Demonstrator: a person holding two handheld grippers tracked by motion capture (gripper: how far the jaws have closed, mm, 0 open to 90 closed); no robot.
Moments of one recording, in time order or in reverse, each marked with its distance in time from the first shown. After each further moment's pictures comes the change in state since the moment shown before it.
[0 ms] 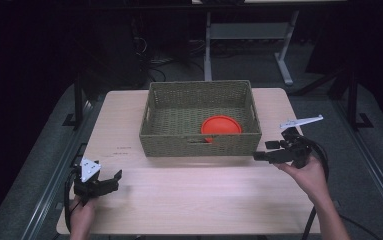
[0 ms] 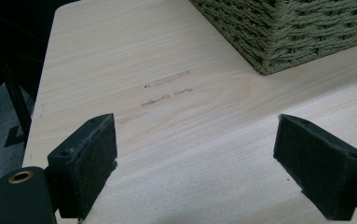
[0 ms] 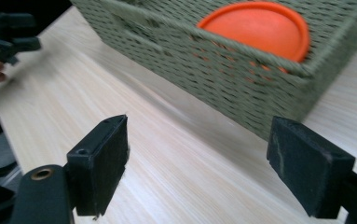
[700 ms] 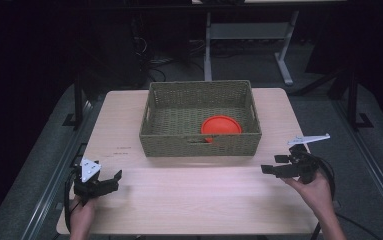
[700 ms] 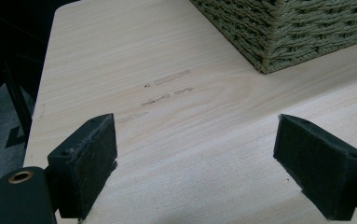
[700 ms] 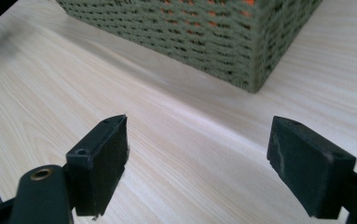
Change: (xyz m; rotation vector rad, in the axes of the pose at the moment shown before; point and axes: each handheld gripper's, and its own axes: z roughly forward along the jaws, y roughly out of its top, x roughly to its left) left arm -0.001 0.000 0.001 -0.005 0.000 0.010; right arm -0.018 -0.050 0.004 0.009 -0.059 0.052
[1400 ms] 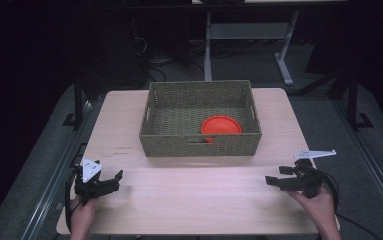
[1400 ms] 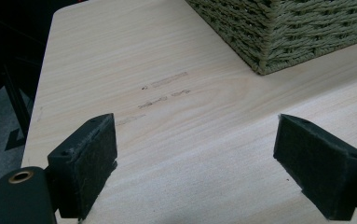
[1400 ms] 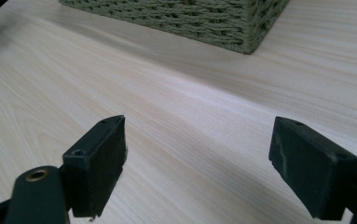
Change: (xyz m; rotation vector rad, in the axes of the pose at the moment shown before) left arm -0.002 0.001 0.000 -0.009 -0.003 0.009; right arm -0.006 -0.040 0.001 -0.032 -0.004 0.024
